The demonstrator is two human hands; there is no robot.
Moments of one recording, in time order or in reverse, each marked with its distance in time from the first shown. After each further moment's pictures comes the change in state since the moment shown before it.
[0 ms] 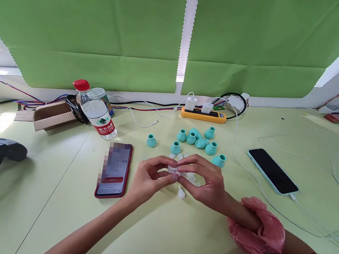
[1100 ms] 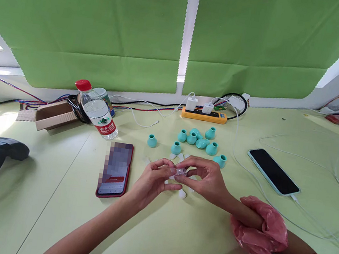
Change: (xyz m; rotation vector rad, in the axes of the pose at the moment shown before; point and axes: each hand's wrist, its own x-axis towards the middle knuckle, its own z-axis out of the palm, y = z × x) left_hand 0.001 -0.007 0.000 -0.482 -0.036 -0.449; right_hand 0.001 -0.002 0.001 0.330 -0.104 0.517
